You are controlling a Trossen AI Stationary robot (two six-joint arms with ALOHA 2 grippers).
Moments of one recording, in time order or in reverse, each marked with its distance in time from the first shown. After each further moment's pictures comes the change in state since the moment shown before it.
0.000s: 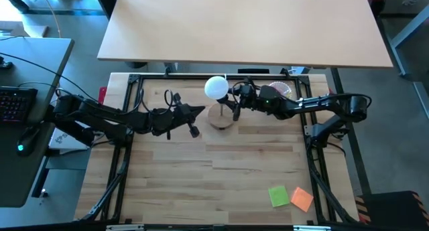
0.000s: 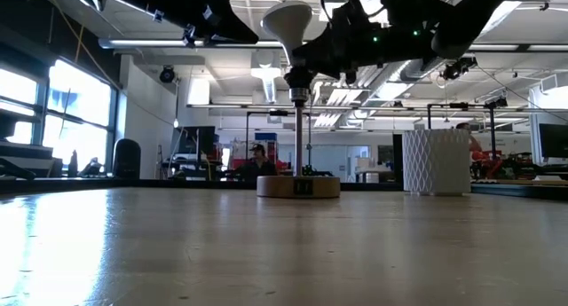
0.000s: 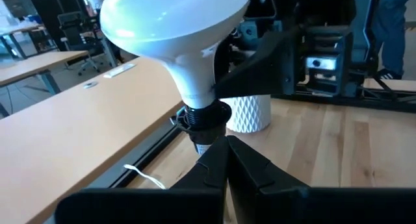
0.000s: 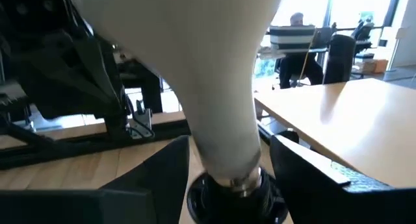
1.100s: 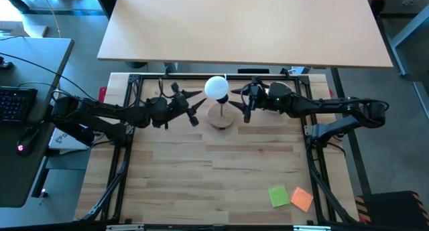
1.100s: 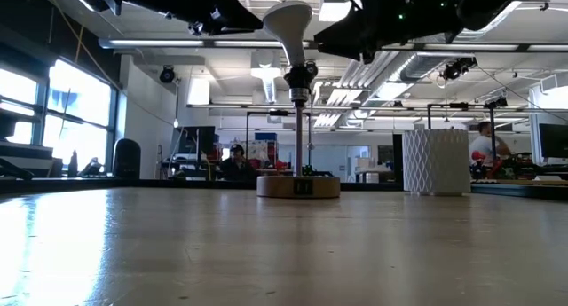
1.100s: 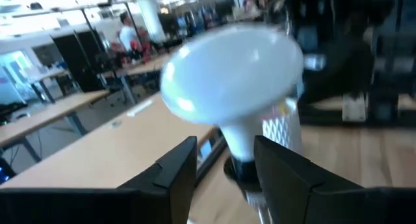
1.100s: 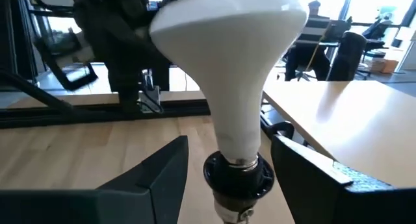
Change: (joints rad) left arm 0.120 -0.028 0.000 0.139 0.100 0.210; right arm 0.014 -0.233 0.005 -0.339 -0.032 -0.108
